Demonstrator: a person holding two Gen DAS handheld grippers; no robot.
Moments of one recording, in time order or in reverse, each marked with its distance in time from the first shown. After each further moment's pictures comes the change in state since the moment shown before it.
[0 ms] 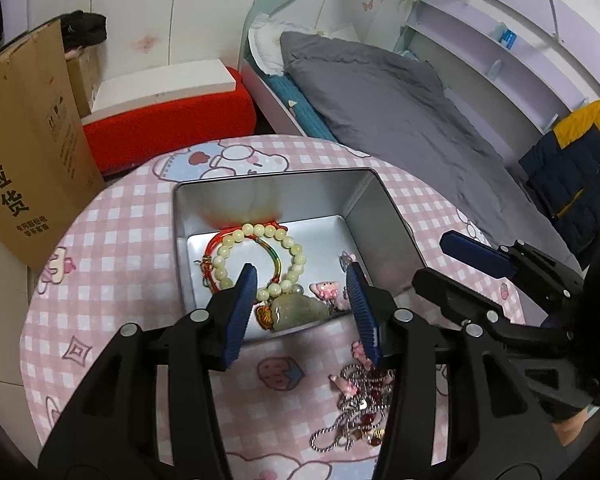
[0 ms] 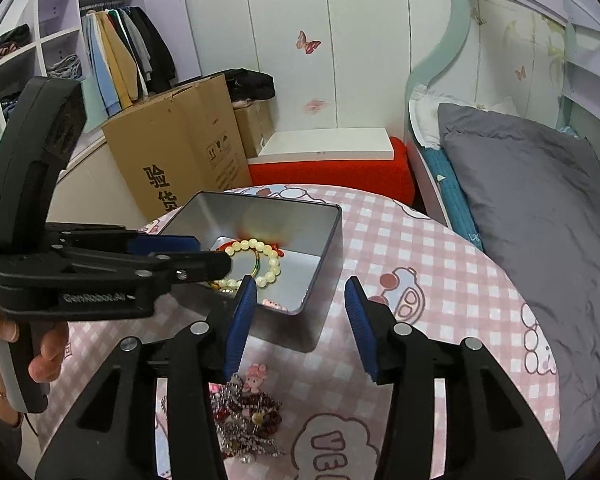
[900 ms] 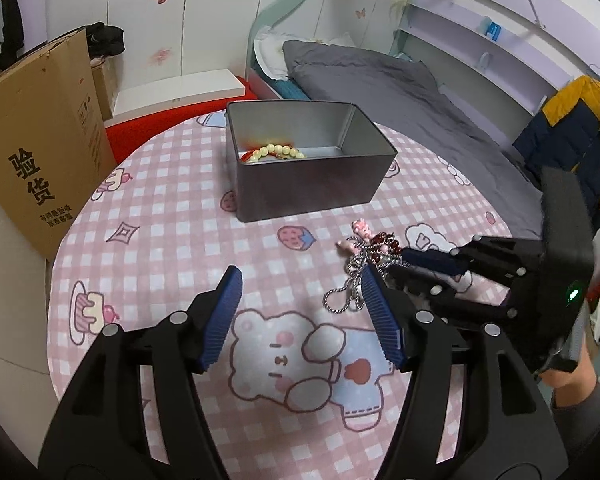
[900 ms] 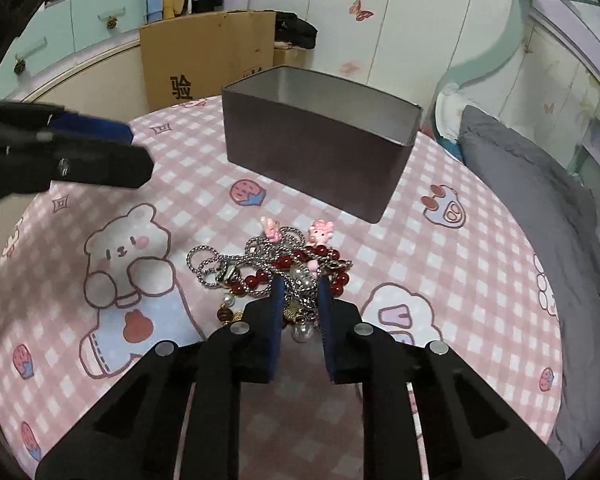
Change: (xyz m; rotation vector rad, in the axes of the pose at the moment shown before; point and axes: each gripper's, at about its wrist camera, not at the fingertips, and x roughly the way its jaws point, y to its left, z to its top) left arm -0.070 0.003 -0.097 0.045 -0.045 0.037; right arm -0.004 0.055 -0.083 -0.256 0.125 -0.066
